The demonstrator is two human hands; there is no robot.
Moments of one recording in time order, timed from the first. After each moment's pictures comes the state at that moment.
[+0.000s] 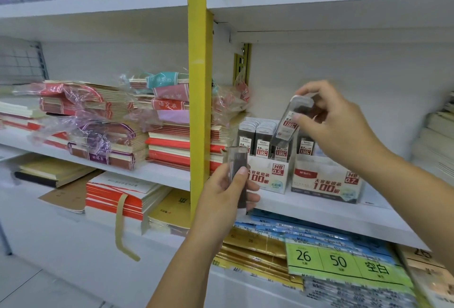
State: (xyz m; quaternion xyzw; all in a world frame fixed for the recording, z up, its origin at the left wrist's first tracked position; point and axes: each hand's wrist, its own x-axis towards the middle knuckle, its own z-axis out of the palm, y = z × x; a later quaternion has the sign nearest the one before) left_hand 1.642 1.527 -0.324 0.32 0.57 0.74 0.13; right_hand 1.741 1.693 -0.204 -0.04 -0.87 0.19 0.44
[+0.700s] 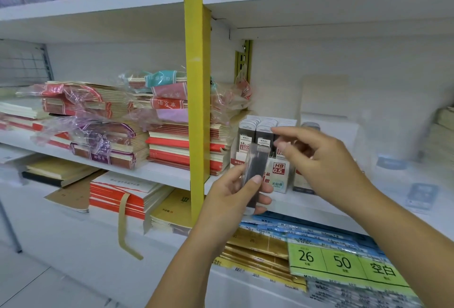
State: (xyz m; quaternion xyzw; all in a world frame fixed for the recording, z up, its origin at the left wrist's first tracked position) left_hand 1.648 1.529 -0.323 0.38 0.56 0.72 0.17; right_hand 1.739 1.681 -0.255 -0.01 -0.87 0.27 0.40
